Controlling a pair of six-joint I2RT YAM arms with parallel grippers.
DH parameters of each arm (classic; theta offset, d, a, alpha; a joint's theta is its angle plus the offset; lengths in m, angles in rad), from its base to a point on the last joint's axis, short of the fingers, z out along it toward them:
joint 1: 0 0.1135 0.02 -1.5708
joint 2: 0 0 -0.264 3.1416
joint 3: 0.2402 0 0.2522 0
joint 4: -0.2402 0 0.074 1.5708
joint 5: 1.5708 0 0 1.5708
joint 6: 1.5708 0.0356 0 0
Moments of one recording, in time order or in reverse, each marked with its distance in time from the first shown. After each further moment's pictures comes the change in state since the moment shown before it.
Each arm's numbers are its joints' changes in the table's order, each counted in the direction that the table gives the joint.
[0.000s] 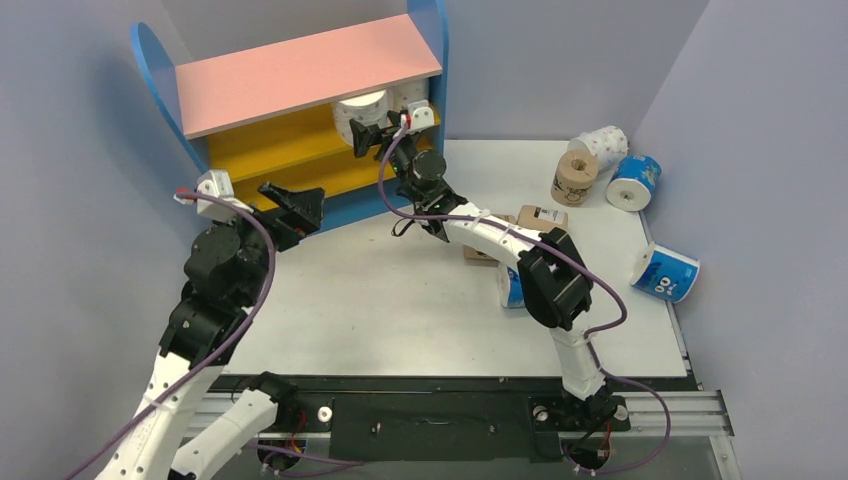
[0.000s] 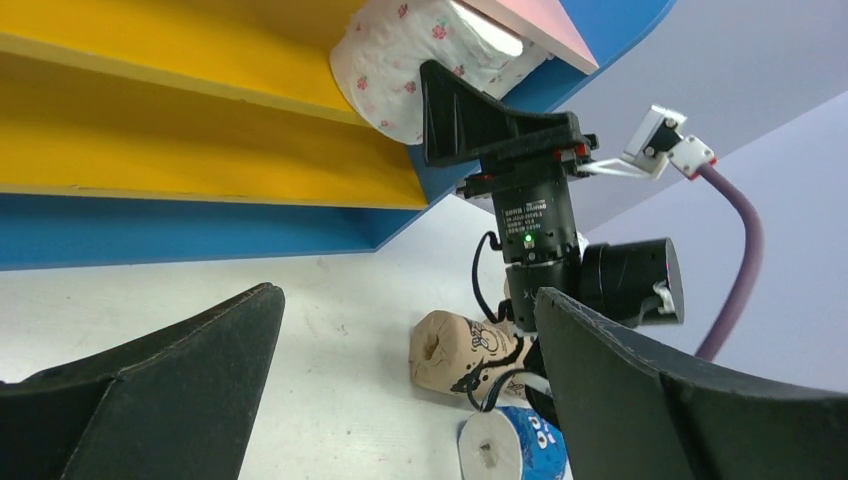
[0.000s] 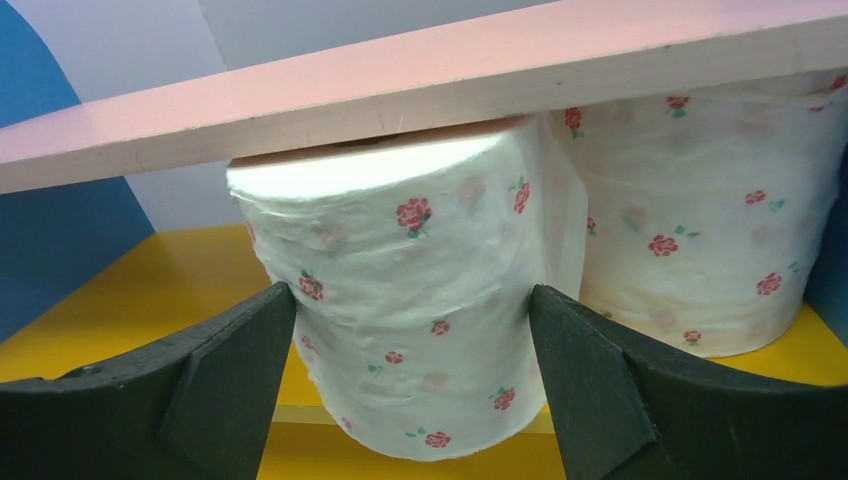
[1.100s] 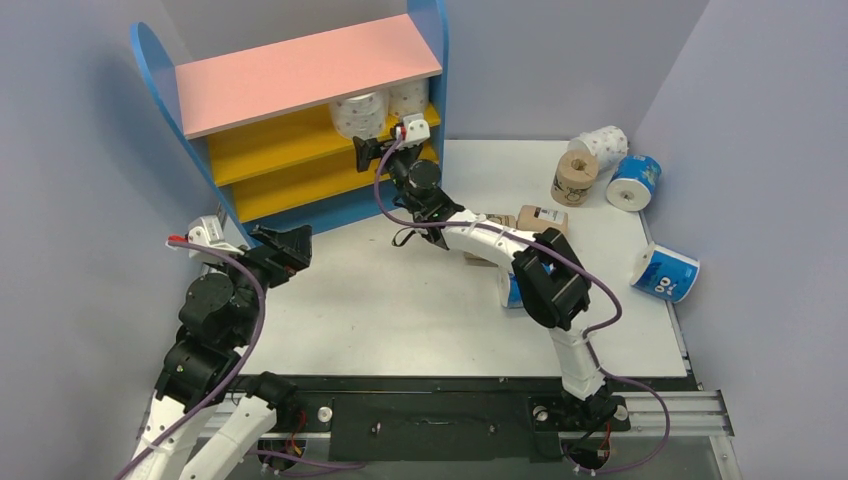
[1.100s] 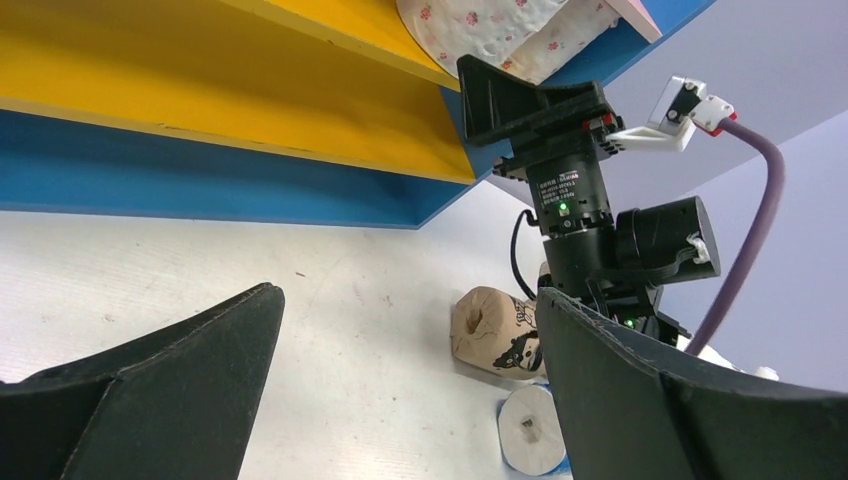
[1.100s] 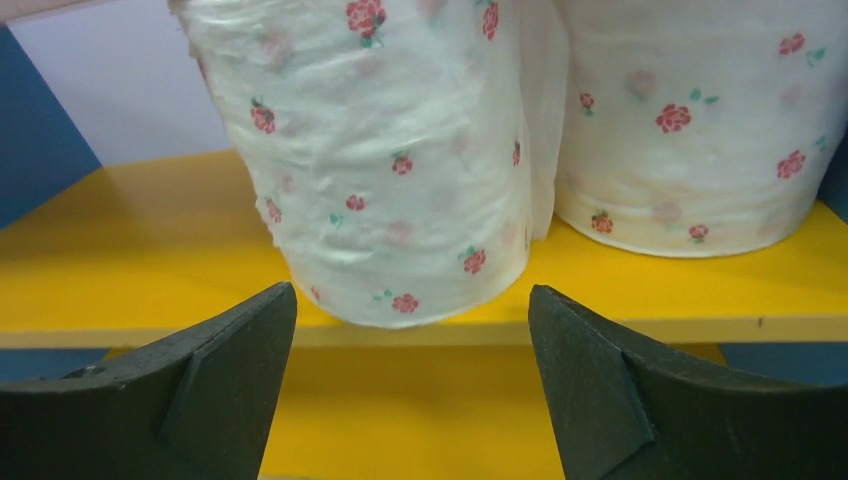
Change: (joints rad) left arm 0.000 -0.285 -0.242 -0.057 -0.051 0.001; right arm 0.016 0.035 -0.039 -0.018 0.045 -0.005
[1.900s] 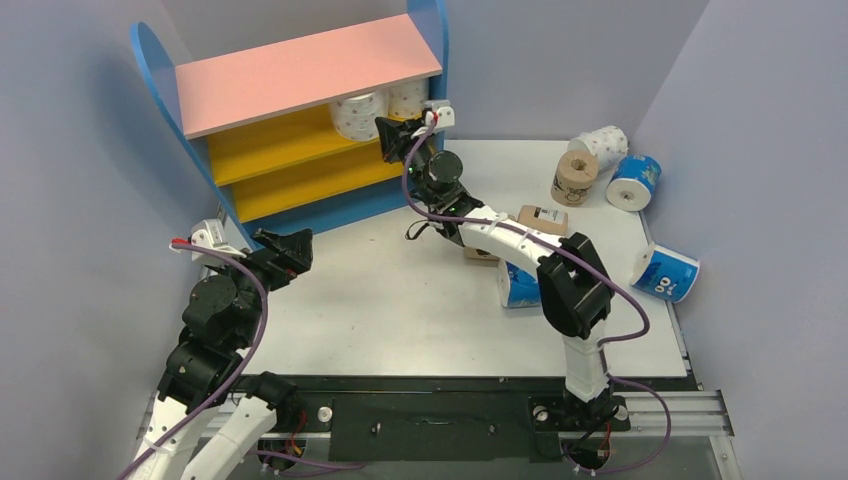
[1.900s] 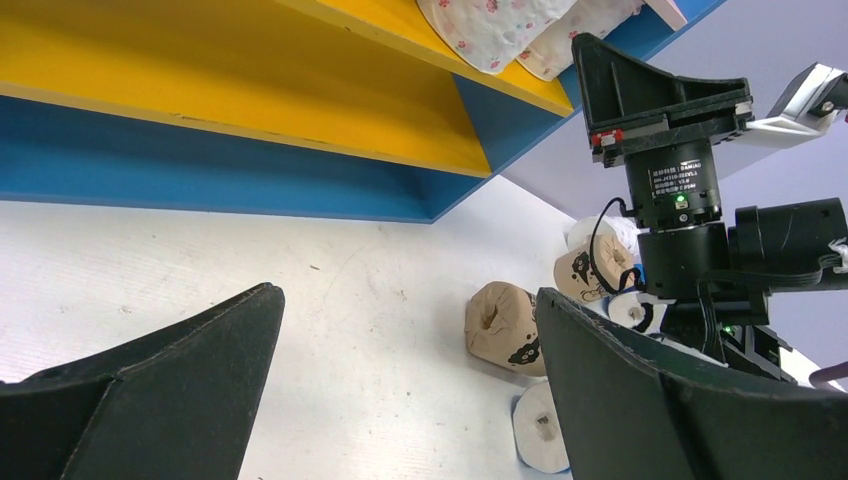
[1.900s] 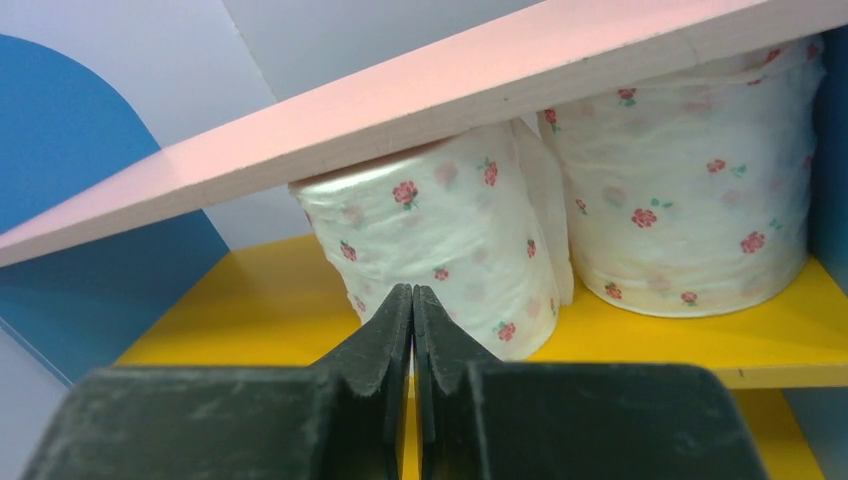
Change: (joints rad) left arm 0.000 -0.019 -0.030 -0.007 -0.010 0.008; right arm -0.032 -0.165 -0.113 0.019 -0.069 0.187
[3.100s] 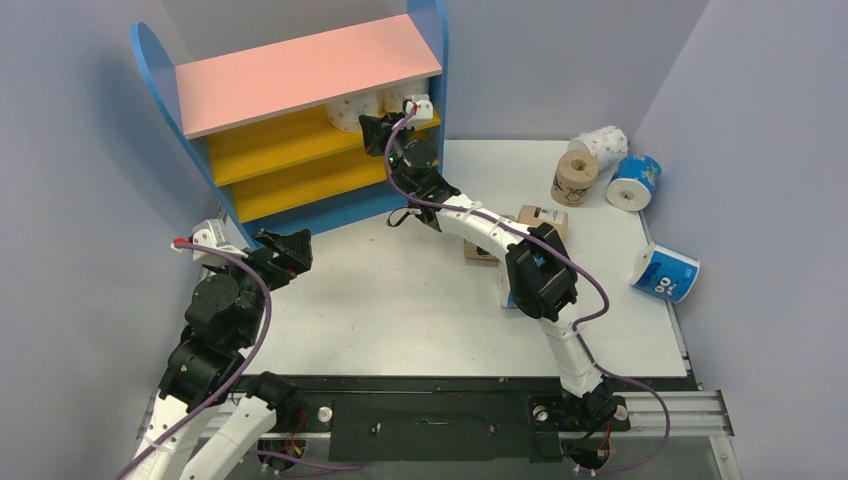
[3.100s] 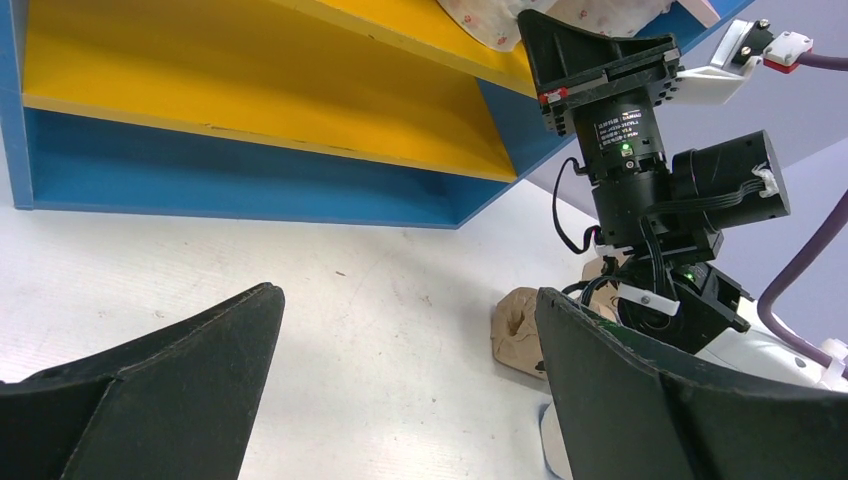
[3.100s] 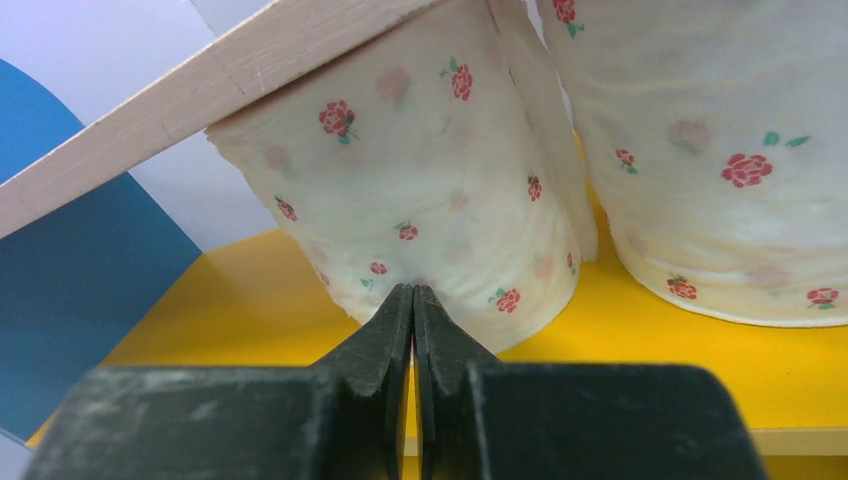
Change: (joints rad) left arm -0.013 0.005 -0.005 0.000 -0.048 0.046; right arm -0.007 0.262 0.335 -0.138 0.008 0.116
